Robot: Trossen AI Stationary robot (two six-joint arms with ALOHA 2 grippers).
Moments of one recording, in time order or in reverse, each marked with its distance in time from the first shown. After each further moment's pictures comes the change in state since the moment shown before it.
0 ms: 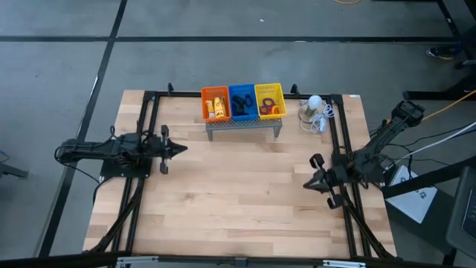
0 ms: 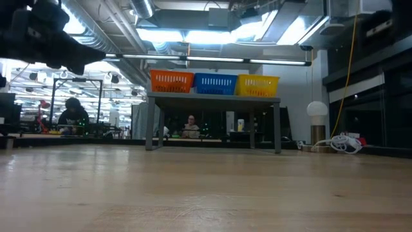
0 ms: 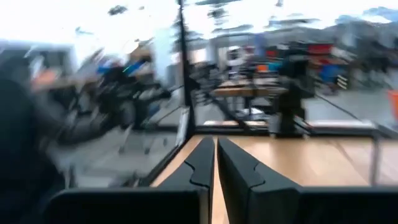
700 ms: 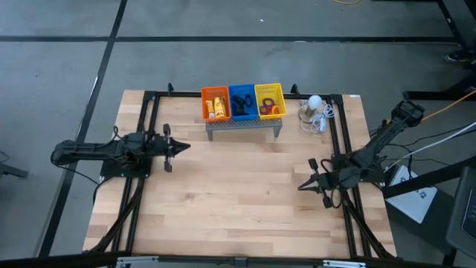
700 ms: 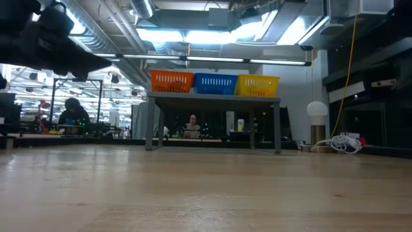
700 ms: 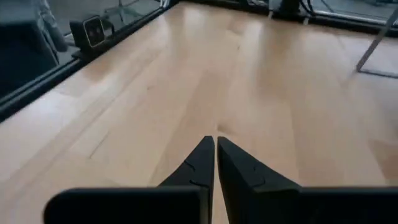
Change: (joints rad) left arm 0.070 0.101 -0.055 0.122 0.033 0.041; right arm 0.000 -0.009 -0.027 -0.556 -0.008 0.109
